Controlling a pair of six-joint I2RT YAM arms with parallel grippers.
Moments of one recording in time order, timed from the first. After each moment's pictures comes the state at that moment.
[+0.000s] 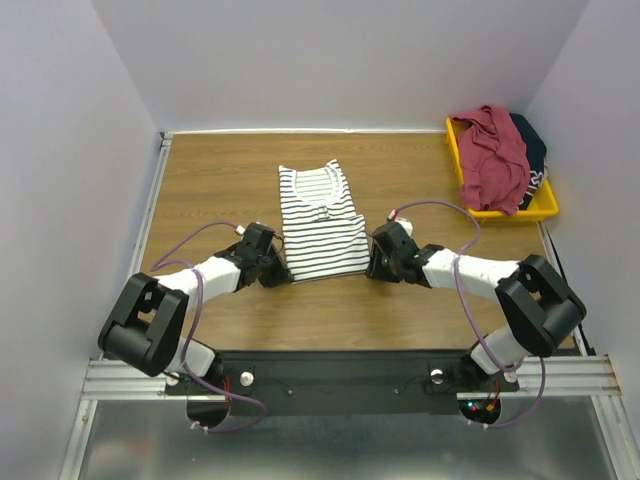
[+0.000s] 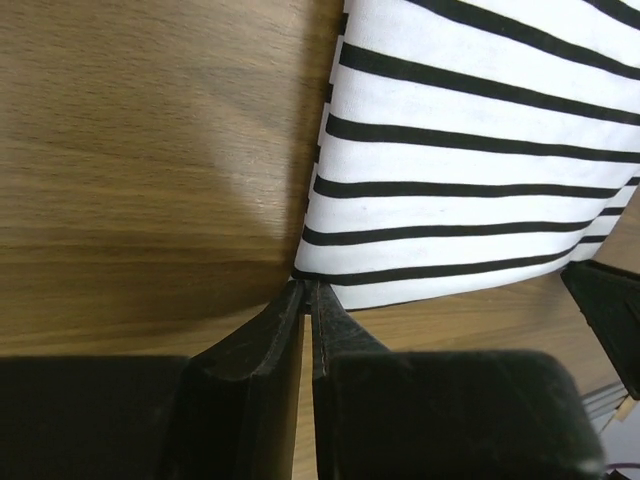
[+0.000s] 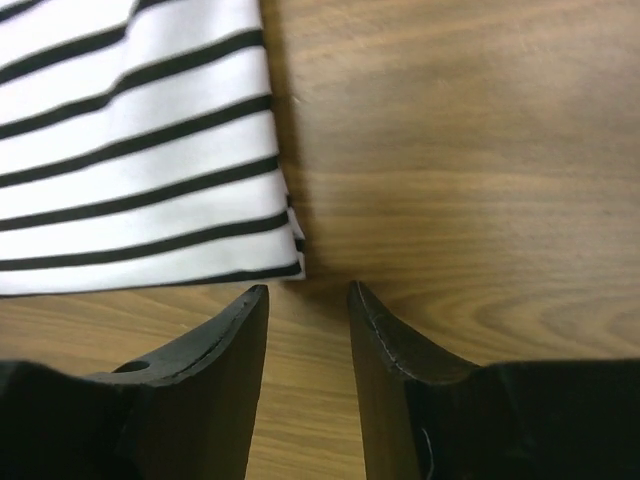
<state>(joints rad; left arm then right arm) -0.48 1.40 0.59 -0.14 0.09 -0.93 0.68 1.53 0.76 -0.19 0.19 0.77</state>
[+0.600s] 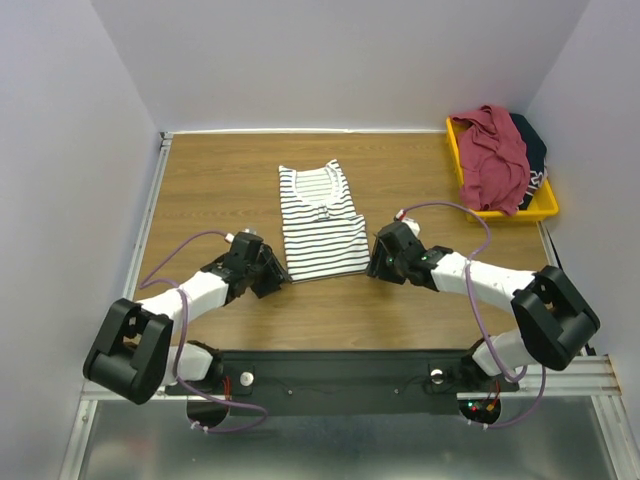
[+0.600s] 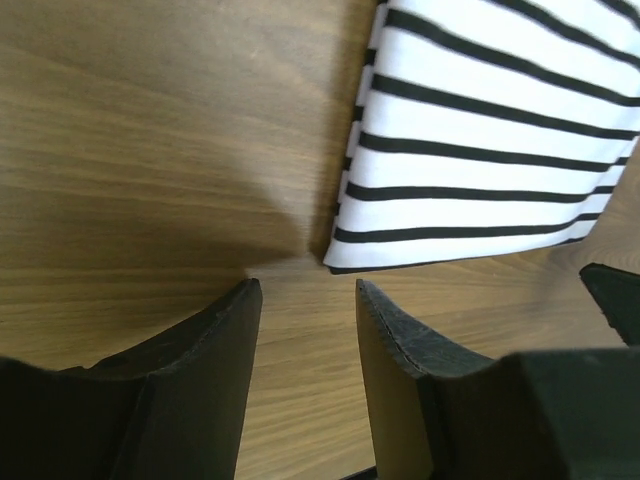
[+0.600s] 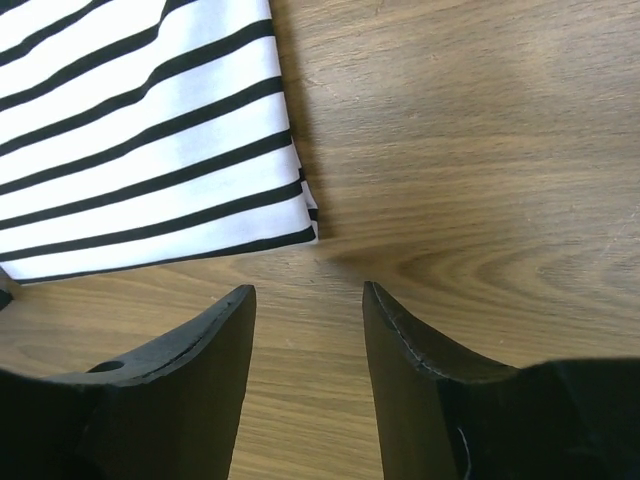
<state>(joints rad) -0.44 1.24 0.49 -0.15 0.10 -0.92 0.68 1.43 0.73 -0.22 0.18 0.85</state>
